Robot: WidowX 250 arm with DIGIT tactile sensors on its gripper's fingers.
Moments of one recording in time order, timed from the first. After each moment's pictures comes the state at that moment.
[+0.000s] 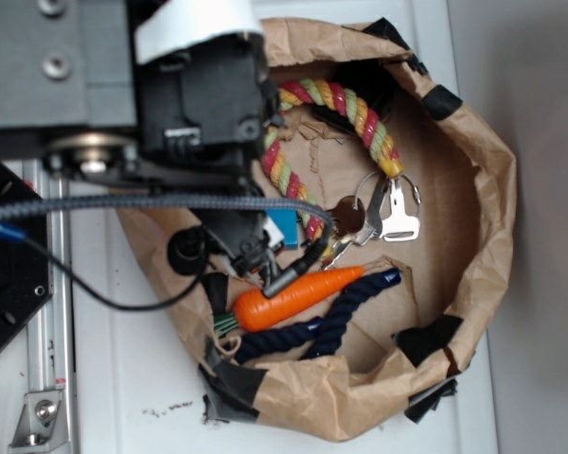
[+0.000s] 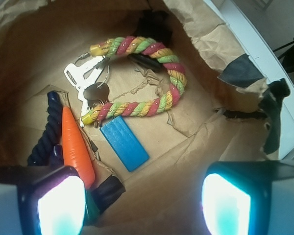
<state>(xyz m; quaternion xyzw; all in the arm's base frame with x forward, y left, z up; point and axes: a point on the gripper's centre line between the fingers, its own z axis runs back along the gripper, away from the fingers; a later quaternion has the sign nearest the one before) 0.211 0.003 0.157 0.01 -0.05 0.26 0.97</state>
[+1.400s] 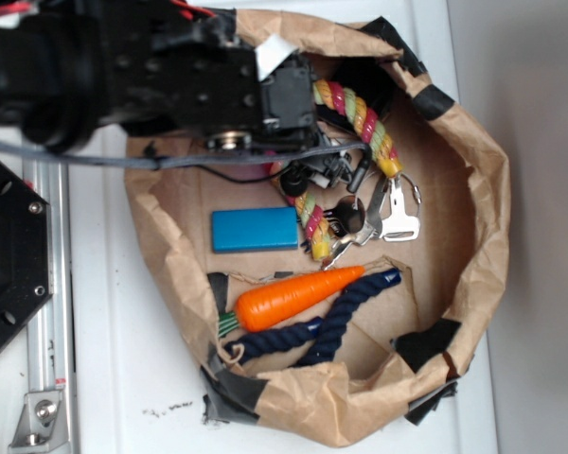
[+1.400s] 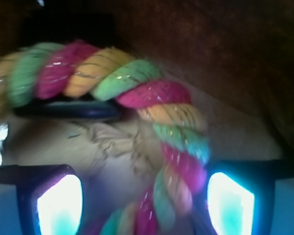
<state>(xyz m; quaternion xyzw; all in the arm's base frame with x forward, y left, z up) 0.258 0.060 0.028 0.03 -0.12 0.45 0.88</state>
